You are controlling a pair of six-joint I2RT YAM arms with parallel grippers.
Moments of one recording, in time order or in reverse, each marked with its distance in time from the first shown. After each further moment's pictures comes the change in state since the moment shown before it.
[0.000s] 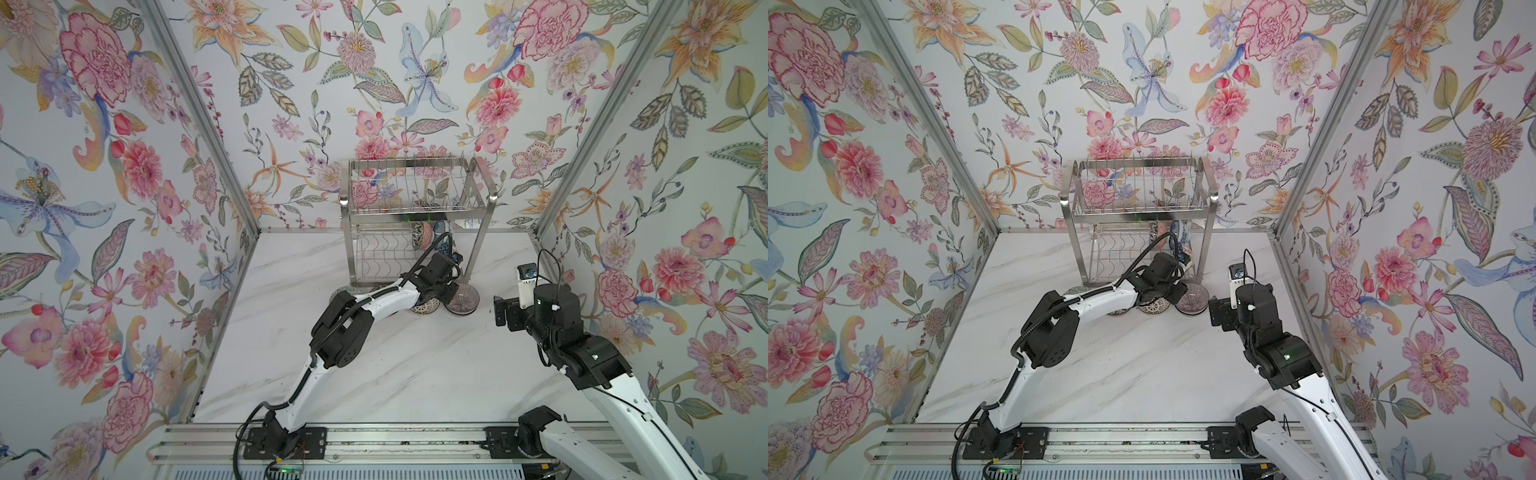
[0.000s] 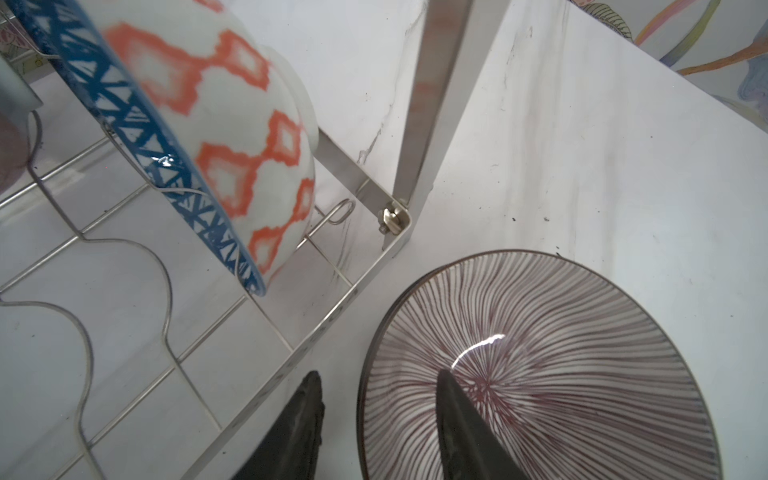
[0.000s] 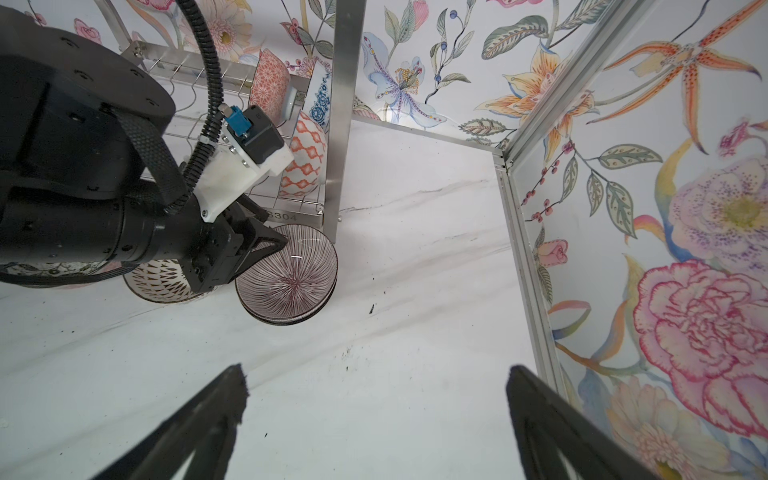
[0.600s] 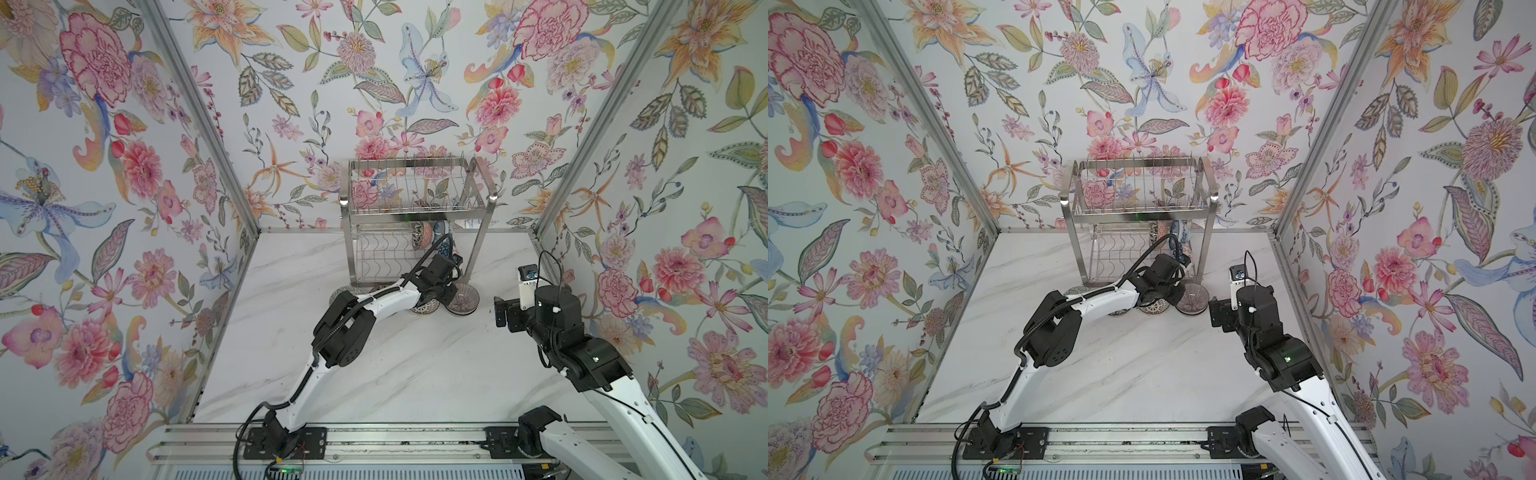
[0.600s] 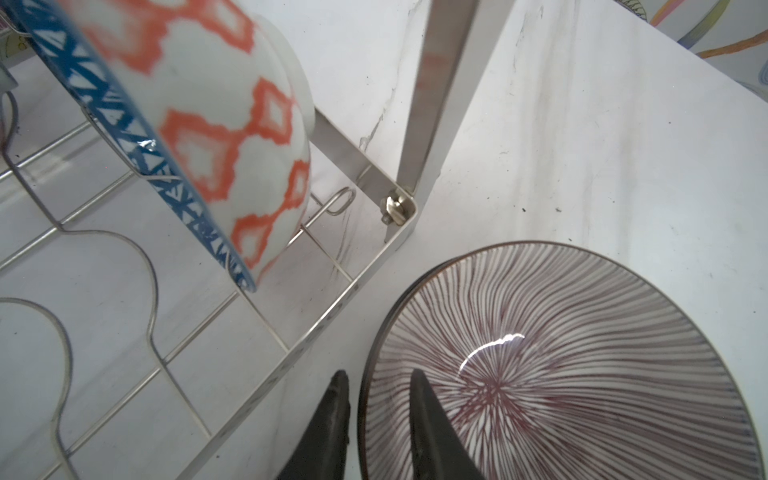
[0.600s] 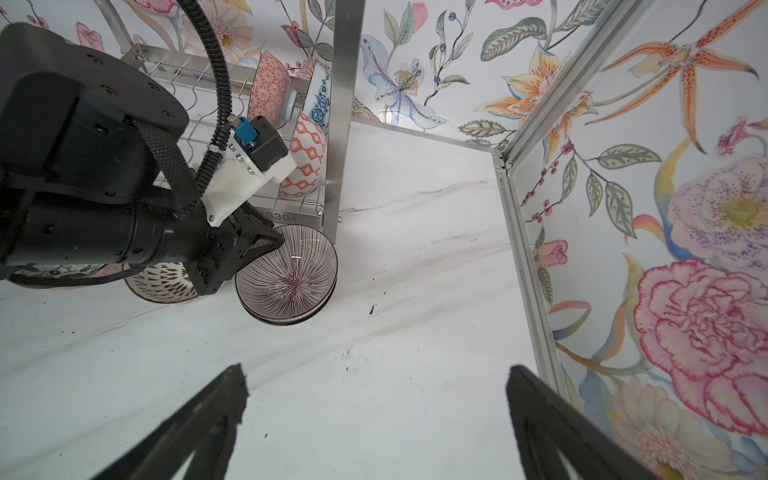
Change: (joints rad) left arm 0.000 0.014 0.013 -0.014 -0.004 0.003; right arm 0.000 -0.016 -0.012 0.008 0.000 0.000
